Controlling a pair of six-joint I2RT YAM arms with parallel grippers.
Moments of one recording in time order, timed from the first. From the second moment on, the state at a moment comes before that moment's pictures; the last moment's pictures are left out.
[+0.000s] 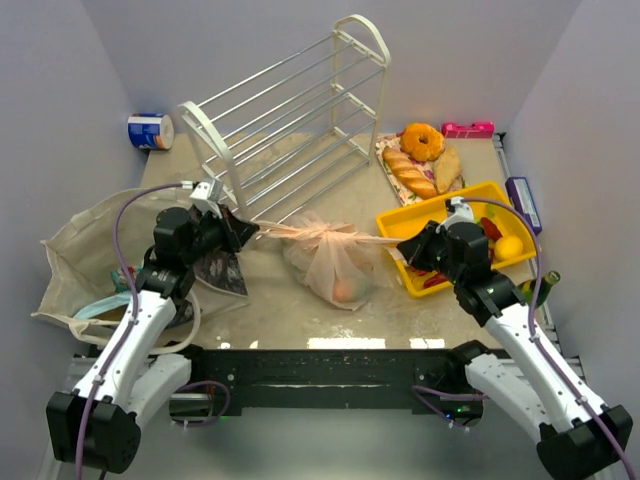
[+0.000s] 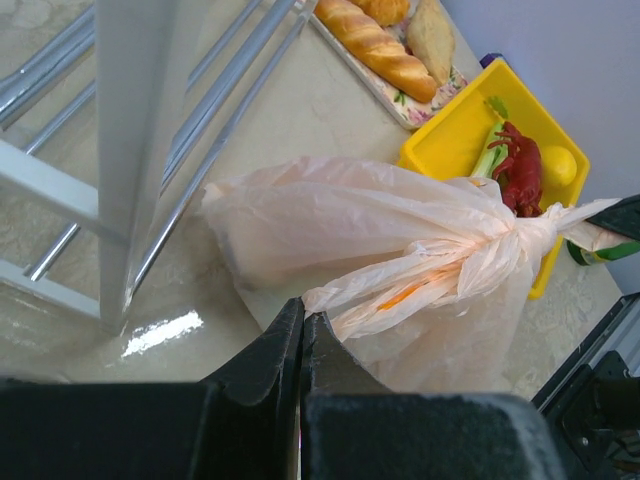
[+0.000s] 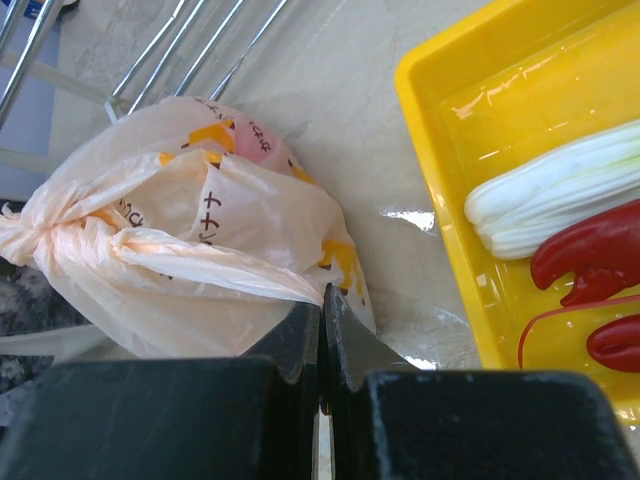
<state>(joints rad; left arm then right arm) -0.17 0.87 0.66 -0.06 0.43 -0.36 0.38 0.77 0.69 -0.39 0.01 0.65</state>
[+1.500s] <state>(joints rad) -0.14 0.77 0.84 -0.23 0.39 -0.10 0.17 0.70 0.73 -0.45 -0.08 0.46</state>
